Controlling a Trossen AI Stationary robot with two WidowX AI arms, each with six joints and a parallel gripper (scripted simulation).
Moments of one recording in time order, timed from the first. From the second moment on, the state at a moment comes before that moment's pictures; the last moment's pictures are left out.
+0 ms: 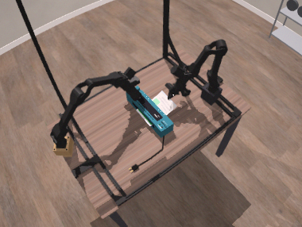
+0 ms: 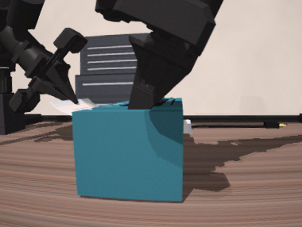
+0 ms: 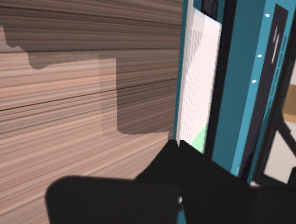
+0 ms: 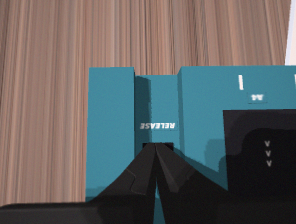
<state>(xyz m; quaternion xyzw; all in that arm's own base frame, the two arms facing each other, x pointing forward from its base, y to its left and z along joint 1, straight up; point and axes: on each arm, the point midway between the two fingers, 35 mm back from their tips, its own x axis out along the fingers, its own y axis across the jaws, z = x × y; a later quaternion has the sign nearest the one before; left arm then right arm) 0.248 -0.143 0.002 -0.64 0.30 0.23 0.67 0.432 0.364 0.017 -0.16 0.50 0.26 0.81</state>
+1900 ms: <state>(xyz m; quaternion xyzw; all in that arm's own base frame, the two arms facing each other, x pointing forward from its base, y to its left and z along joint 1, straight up) 0.197 -0.139 0.042 -0.64 0.31 0.23 0.66 0.436 0.364 0.019 -0.16 0.49 0.26 0.81</state>
